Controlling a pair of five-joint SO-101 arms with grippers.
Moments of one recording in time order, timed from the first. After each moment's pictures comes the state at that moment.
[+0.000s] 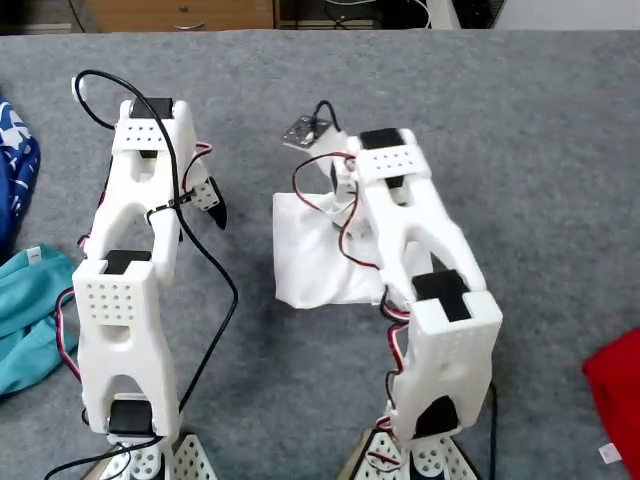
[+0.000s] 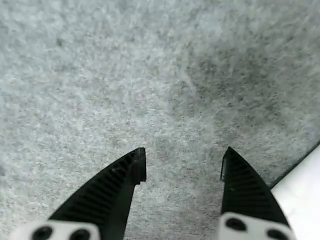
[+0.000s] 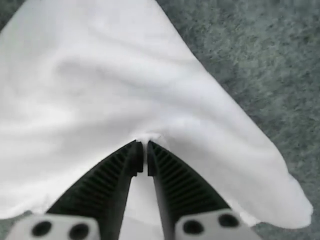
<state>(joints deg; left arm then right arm) -2.9 38.9 -32.3 100.2 13.7 -13.5 23.3 -1.8 75.5 29.3</state>
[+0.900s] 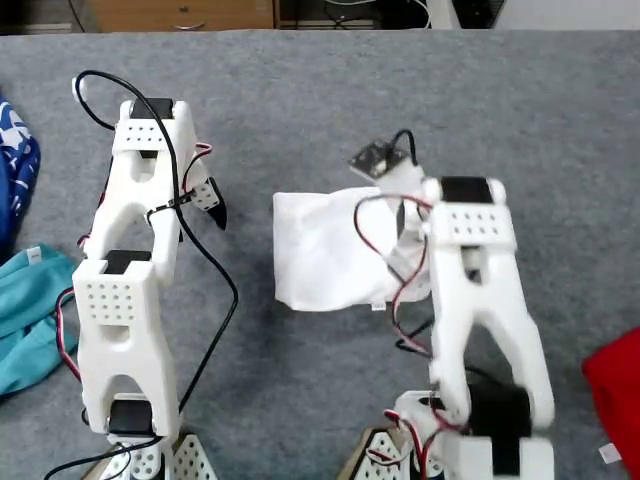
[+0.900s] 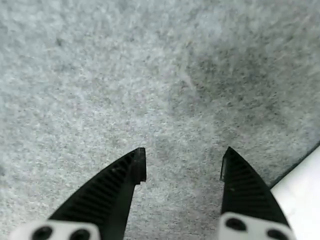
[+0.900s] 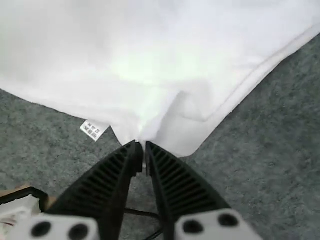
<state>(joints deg) -2.9 38.9 -32.3 100.2 13.7 -1.7 -17.0 32.6 80.1 29.3</state>
